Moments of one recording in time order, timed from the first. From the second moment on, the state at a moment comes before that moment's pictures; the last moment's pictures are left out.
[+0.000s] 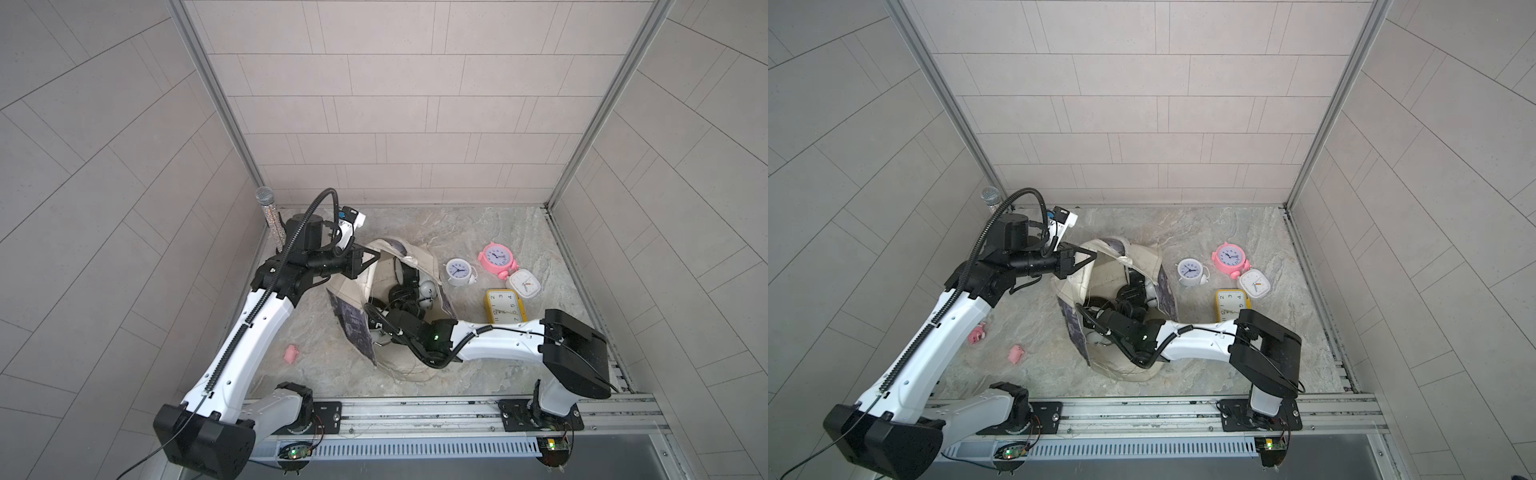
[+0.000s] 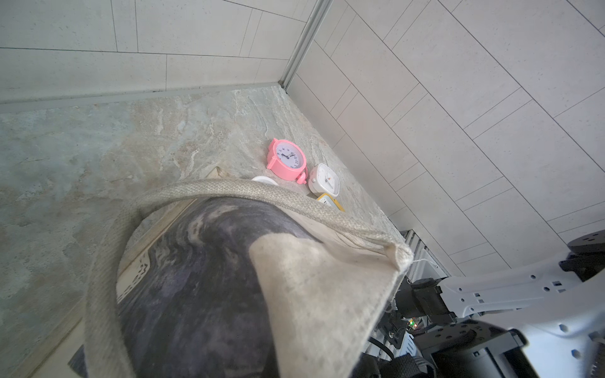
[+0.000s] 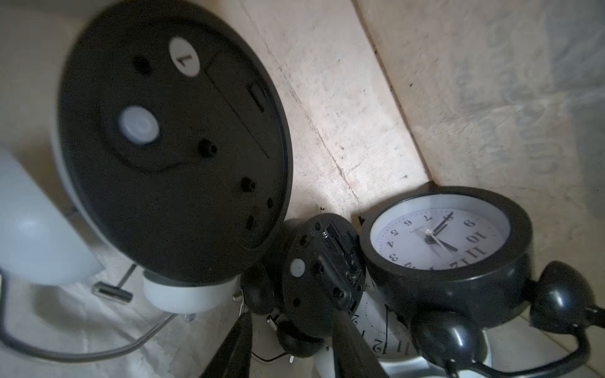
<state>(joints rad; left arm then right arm) -0.27 1.14 1.21 -0.62 0.73 -0.16 1.15 1.71 1.01 -0.14 0.60 -0.39</state>
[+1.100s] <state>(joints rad) -0.26 1.14 1.21 -0.62 0.72 -0.16 1.13 1.84 1.01 -0.16 0.70 -0.42</state>
